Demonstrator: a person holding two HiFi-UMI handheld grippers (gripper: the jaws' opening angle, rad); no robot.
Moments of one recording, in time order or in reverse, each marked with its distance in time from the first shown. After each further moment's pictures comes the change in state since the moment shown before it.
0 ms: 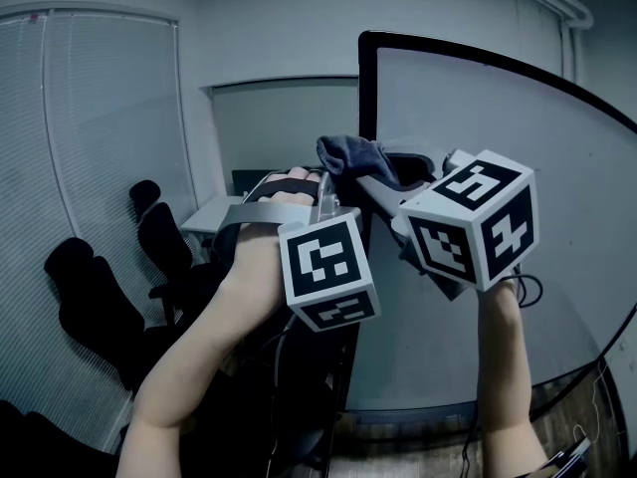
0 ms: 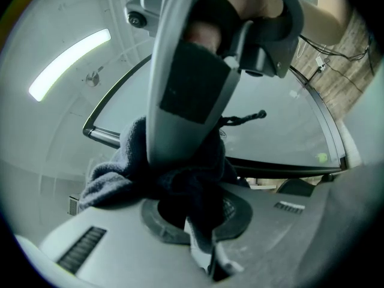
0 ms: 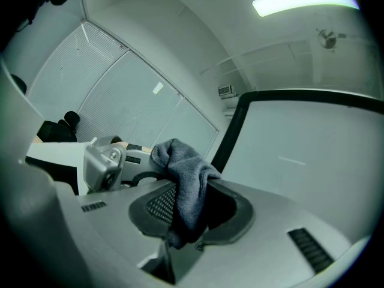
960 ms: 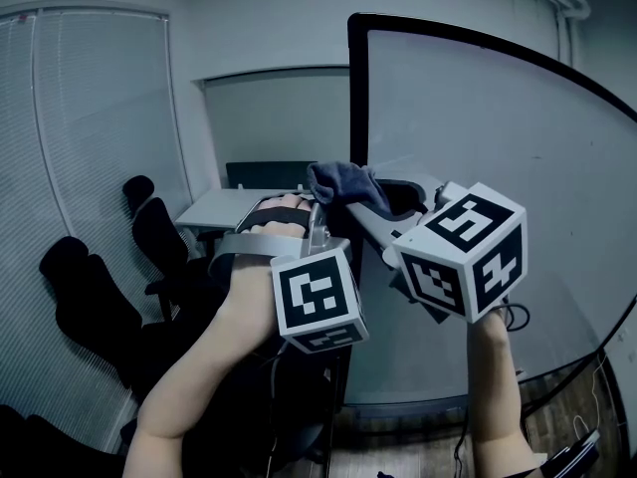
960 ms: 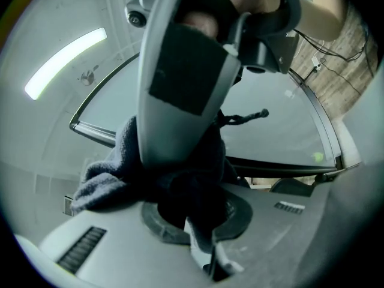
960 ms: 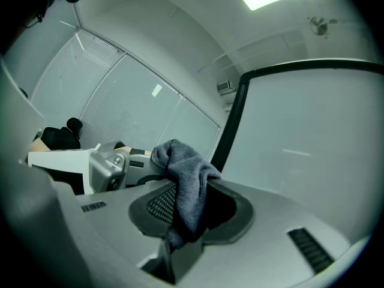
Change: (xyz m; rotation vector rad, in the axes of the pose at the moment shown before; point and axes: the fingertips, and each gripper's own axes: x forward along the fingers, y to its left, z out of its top) left arm 0.001 -0.048 -0.008 0.008 0.002 -0.034; right arm -0.001 0.024 -0.040 0.073 -0.003 0.038
